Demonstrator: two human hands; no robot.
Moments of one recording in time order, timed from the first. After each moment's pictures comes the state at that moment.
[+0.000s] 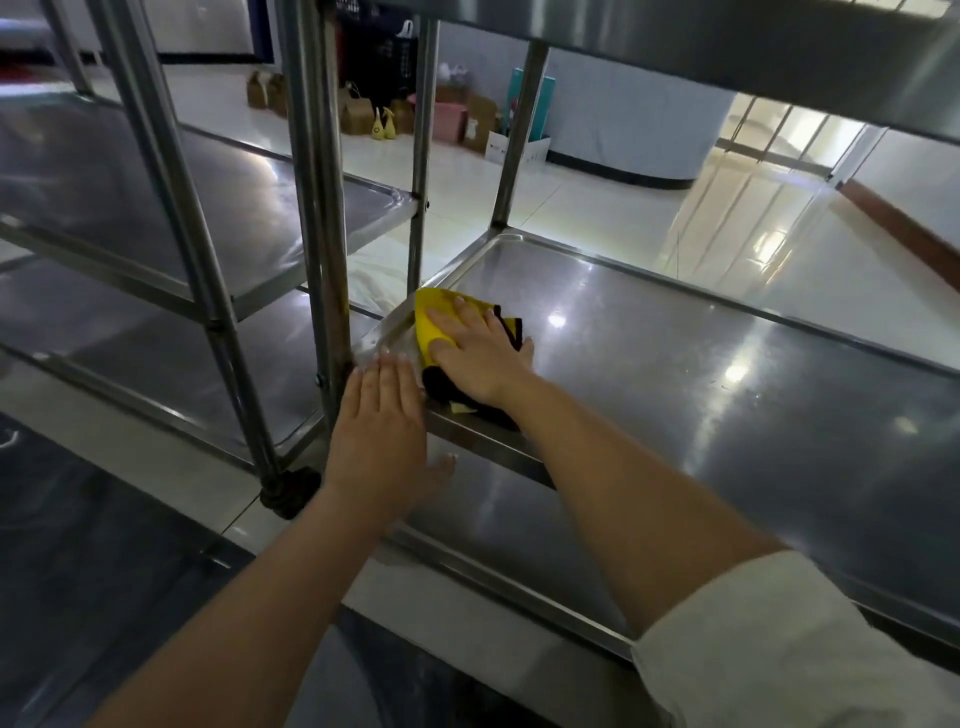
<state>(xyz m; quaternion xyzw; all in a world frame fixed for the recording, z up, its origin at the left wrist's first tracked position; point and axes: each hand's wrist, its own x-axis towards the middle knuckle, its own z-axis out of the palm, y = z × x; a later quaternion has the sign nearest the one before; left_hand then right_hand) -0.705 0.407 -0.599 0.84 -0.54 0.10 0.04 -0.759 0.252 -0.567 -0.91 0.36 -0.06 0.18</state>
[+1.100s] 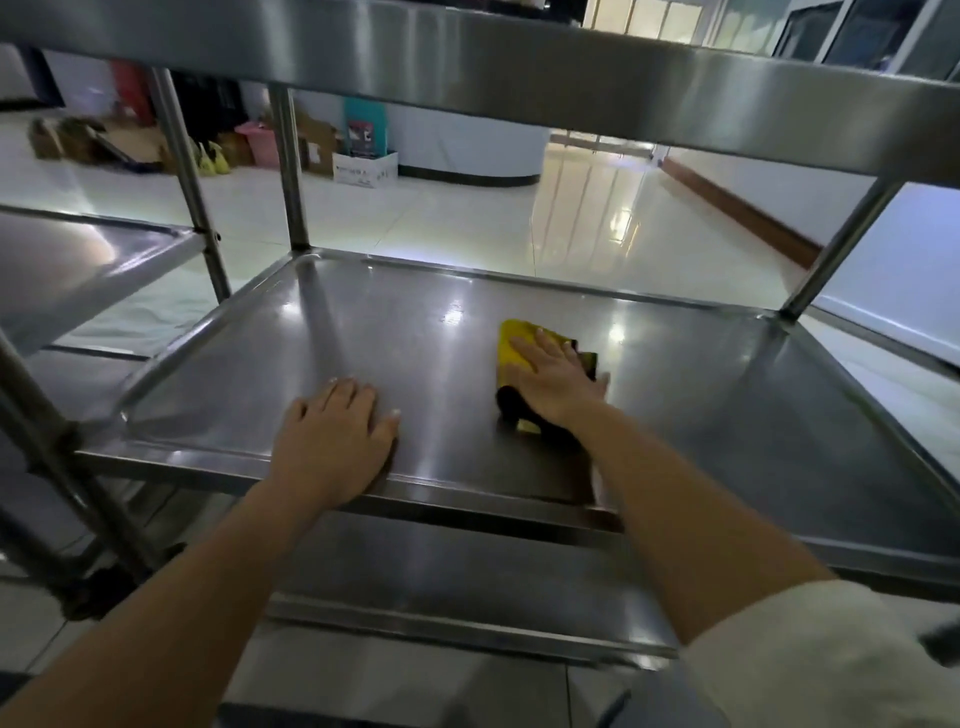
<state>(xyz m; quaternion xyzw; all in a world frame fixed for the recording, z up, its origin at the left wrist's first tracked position) -0.816 0.303 -0.583 0.75 -0.65 0.01 0.13 -1.047 0.163 -0.563 -0.78 0.60 -0.09 0.15</state>
